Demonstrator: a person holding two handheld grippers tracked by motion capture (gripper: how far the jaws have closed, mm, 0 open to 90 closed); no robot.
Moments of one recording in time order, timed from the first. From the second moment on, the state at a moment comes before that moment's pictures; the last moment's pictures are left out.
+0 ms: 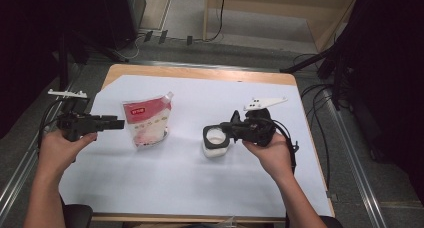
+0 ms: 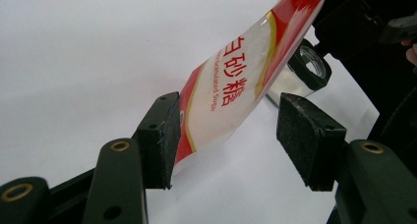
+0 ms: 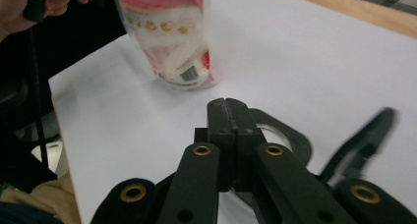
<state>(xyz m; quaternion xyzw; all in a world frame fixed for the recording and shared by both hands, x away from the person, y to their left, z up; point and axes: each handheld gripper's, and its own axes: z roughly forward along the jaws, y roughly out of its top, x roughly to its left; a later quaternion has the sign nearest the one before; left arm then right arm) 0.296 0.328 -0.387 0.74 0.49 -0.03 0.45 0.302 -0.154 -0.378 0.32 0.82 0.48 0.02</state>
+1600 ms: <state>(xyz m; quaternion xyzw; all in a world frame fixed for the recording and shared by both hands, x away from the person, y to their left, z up) 0.311 0.333 -0.418 0.73 0.52 0.00 0.44 0.335 -0.187 -0.430 0.41 0.80 0.44 0.01</state>
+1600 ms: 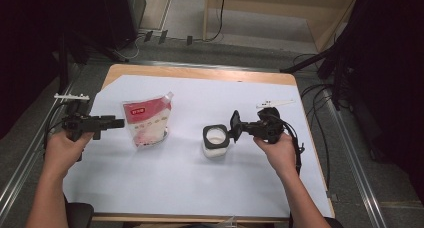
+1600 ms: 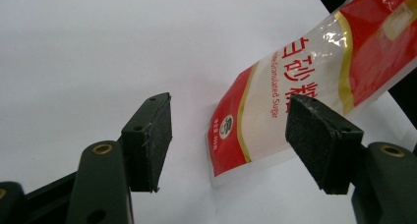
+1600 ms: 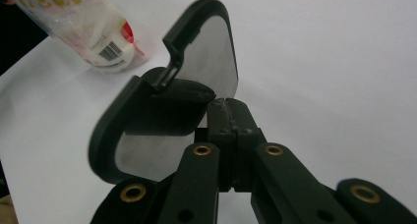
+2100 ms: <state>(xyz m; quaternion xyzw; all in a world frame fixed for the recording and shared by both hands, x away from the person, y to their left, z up) 0.313 0.325 -0.420 0.74 0.52 -0.01 0.44 0.332 -0.183 -0.430 0.41 0.80 0.44 0.01</state>
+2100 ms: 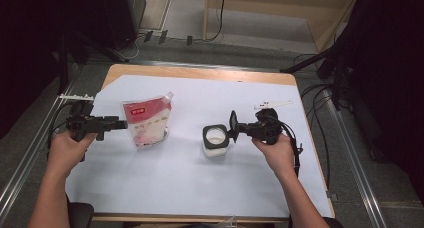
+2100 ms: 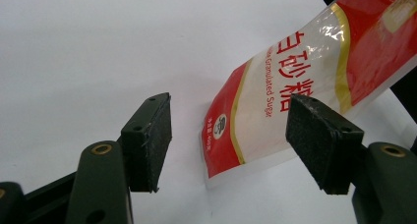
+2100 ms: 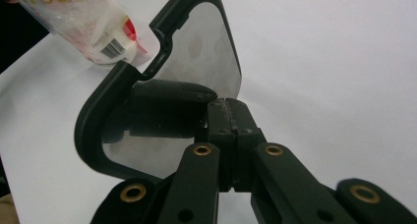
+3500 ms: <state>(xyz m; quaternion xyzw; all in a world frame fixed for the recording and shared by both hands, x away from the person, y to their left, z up) 0.314 0.324 -0.424 0.74 0.52 -0.01 0.43 0.318 -0.143 -0.433 0.36 0.83 0.42 -0.01</state>
